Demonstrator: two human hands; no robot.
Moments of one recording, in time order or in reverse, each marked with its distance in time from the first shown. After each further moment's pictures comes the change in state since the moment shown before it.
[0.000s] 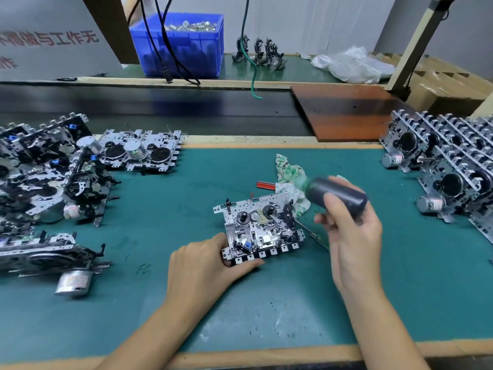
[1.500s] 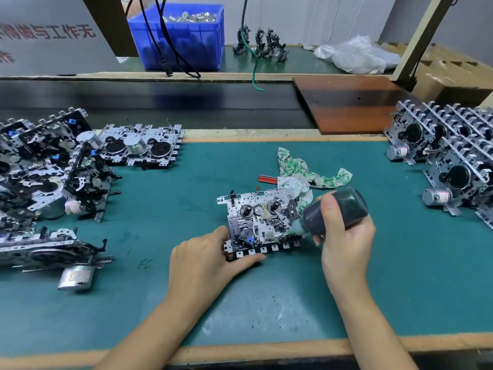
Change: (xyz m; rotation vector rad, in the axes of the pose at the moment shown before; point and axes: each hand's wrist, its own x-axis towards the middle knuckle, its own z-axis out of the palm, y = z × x) left_hand 0.000 0.002 -0.003 -0.007 0.119 0.123; right_hand -0.015 0.013 0.008 -0.175 0.110 -0.060
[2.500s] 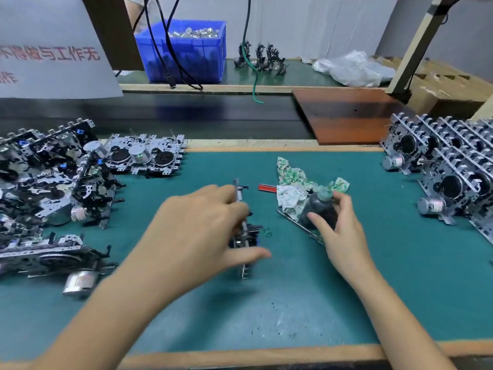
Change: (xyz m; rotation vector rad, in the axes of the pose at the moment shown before) left_hand 0.049 0.037 -0.089 0.352 -0.214 0.396; right_hand 0.038 0.023 -0.030 -0.649 -0.318 -0.052
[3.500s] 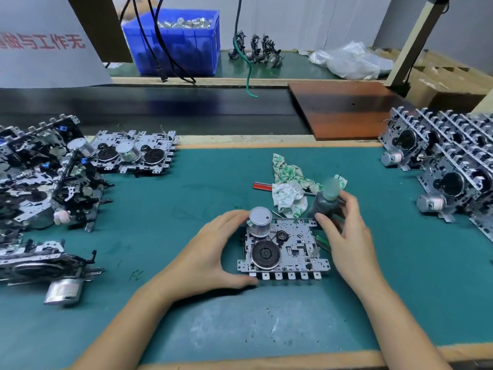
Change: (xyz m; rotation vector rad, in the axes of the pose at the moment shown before) left_hand -0.008 -0.014 0.110 -0.806 -0.150 -0.043; right_hand -0.002 0.011 -0.008 0.004 0.012 0.060
